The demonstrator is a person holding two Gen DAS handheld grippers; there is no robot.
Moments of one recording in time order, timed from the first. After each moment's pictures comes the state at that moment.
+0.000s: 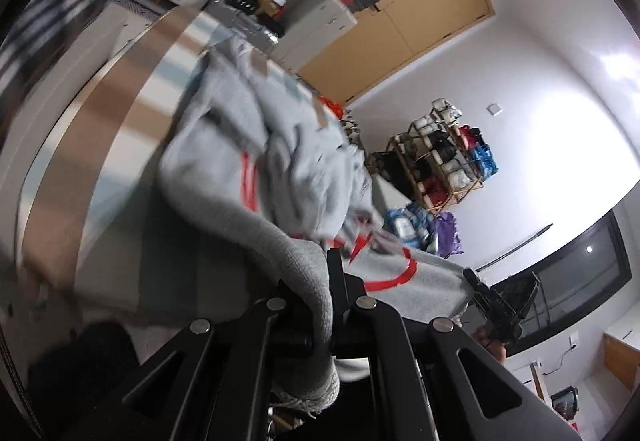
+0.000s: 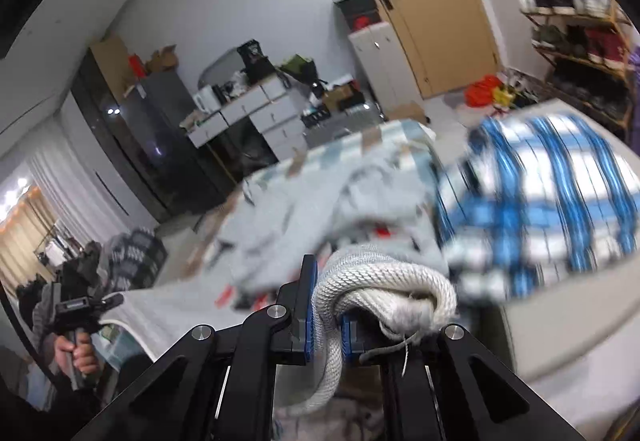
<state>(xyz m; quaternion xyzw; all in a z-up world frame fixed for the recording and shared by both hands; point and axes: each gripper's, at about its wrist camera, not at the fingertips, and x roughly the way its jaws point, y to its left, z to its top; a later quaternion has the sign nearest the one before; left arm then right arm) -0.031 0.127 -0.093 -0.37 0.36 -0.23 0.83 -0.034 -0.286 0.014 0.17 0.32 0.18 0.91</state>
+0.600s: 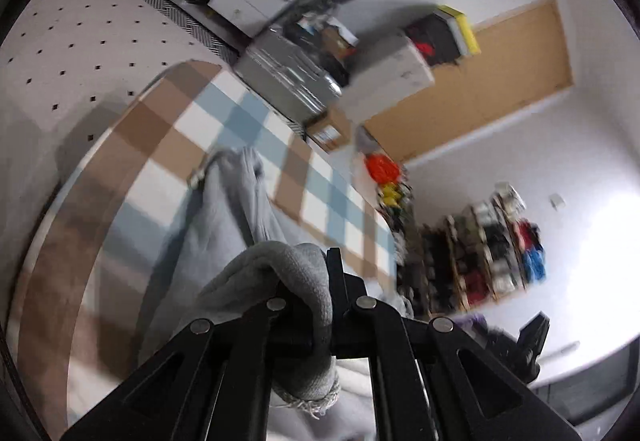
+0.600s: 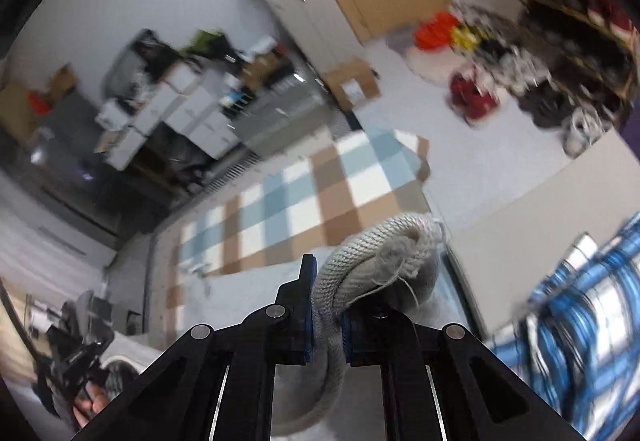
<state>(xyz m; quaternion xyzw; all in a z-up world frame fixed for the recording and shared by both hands) 0.221 0.166 -0.088 -0.44 0.37 -0.08 0.81 0.303 -0.263 0.027 0.23 0.48 0.06 0.85</state>
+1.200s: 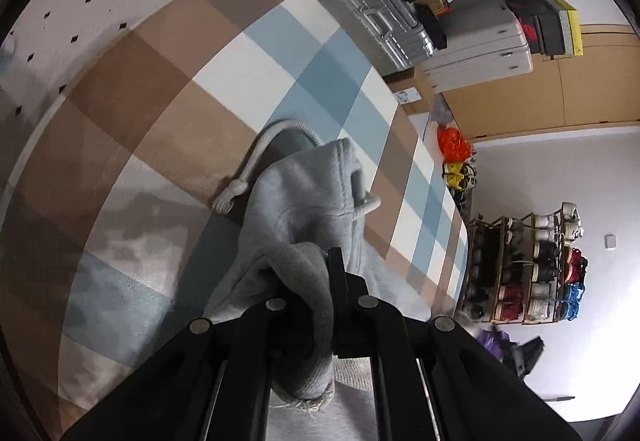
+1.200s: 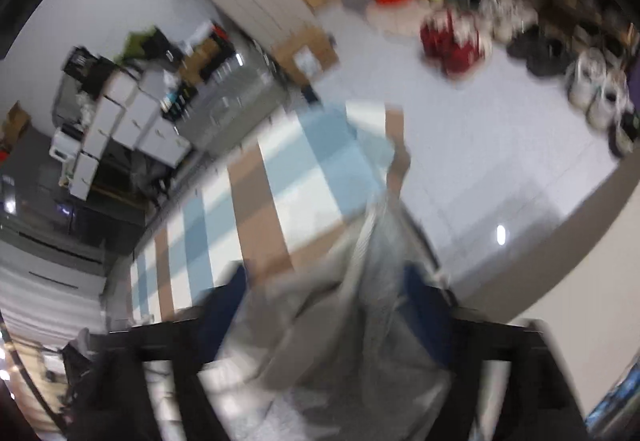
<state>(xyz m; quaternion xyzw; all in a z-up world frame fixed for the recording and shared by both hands) 0.304 0.179 -0.176 -0.45 0.51 -0.03 0.73 0.402 -0.310 -0.080 0.28 0.49 0.02 0.83</state>
